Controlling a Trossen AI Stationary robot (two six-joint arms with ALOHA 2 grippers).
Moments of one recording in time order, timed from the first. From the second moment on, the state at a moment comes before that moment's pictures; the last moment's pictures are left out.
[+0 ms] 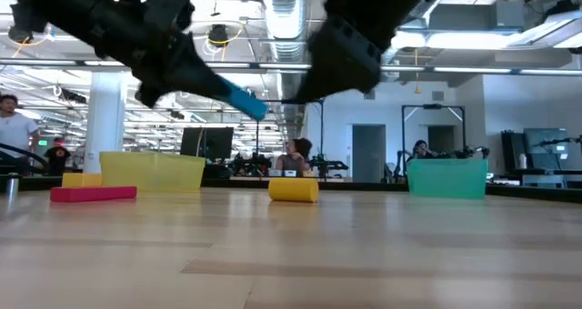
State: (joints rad) left arm -0.29 1.22 0.49 0.20 -0.67 -0.53; right arm 0.44 1.98 1.46 -0.67 1.04 0.24
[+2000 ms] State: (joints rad) left arm 0.20 0.81 0.18 0.78 -0.09 0.04; right arm 0.05 1.72 0.76 0.55 0.37 0.29
